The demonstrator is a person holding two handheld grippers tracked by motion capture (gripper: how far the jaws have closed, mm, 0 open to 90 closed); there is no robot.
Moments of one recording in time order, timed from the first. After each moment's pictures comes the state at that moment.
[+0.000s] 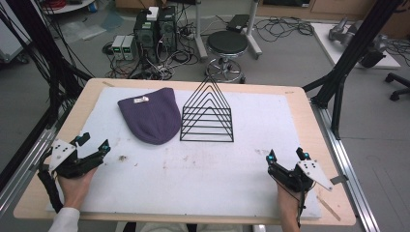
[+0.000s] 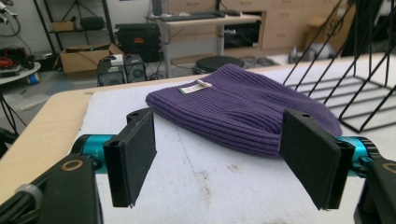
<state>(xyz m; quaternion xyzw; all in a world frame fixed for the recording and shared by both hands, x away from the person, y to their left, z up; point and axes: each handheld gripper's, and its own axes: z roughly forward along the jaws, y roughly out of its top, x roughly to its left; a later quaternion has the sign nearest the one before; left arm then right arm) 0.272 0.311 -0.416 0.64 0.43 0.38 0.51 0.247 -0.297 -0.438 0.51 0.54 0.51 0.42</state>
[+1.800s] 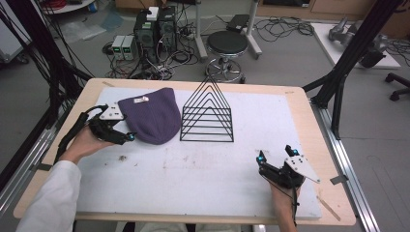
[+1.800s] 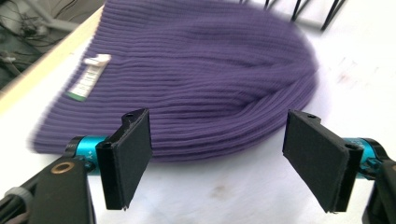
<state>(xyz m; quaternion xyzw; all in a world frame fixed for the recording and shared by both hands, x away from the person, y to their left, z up) 0.392 0.259 -0.373 0.88 0.23 0.22 0.34 0.260 -0.280 -0.443 0.48 0.60 0.50 0.40</state>
